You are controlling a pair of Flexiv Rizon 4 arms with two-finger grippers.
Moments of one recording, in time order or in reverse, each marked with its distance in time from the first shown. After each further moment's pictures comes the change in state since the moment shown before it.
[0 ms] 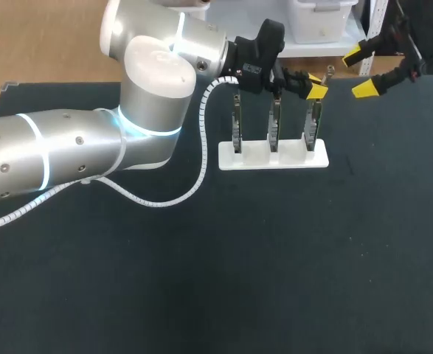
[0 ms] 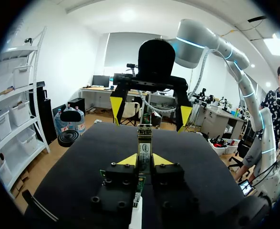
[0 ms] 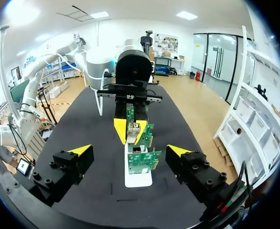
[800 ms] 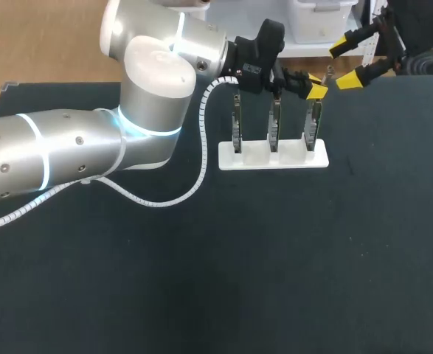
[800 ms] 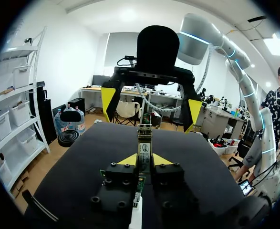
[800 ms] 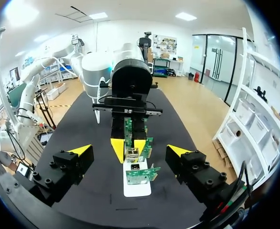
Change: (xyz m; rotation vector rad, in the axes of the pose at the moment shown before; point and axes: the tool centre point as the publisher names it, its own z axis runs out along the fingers) left arm 0.000 0.000 0.000 0.000 0.000 0.000; right arm -0.027 -0.001 0.016 0.008 -0.011 0.009
